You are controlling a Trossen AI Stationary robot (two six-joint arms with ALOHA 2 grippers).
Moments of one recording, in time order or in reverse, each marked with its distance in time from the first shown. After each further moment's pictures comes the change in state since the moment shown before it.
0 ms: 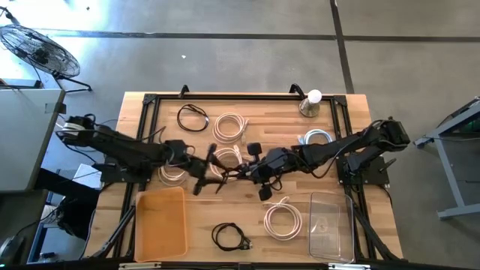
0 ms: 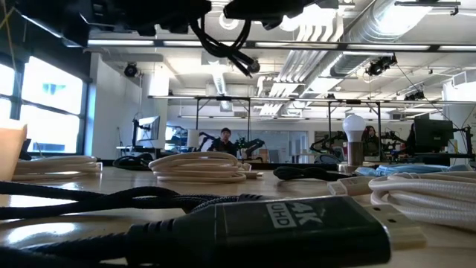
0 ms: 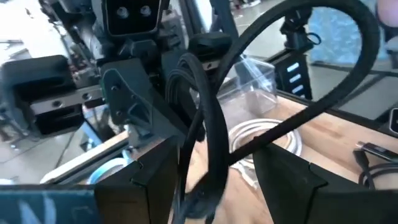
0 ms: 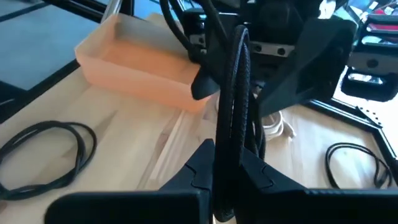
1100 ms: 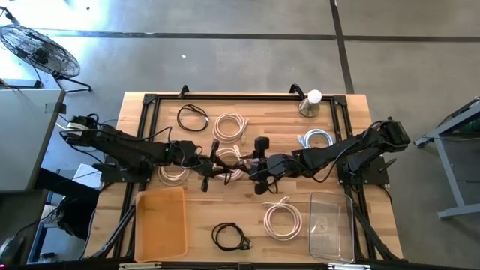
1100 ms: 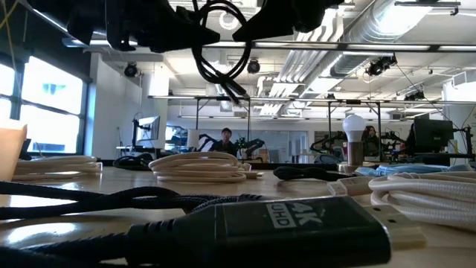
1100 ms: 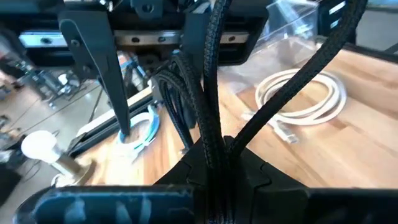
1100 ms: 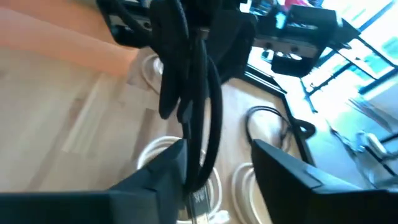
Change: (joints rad) left arm 0.000 0.019 0.057 -0.186 -0.186 0.071; right arm 0.031 0.000 -0.020 -0.025 0.394 -0.070
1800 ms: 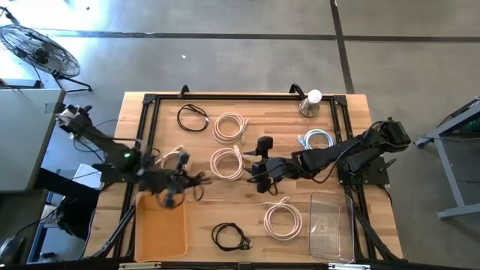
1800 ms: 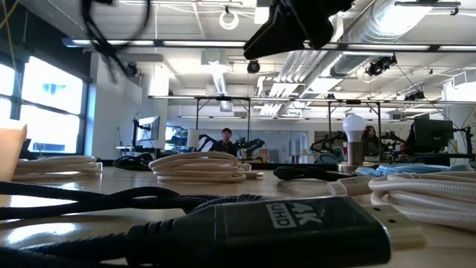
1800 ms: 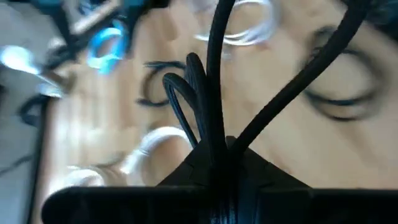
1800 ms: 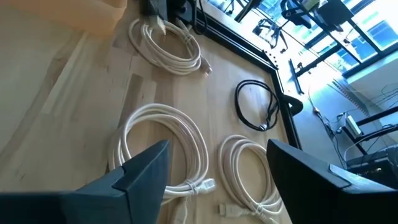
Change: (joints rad) left arm -0.511 -0.267 0.318 -1.119 -0.506 -0.435; right arm 0.013 -0.001 0.001 -0.110 0.084 0.003
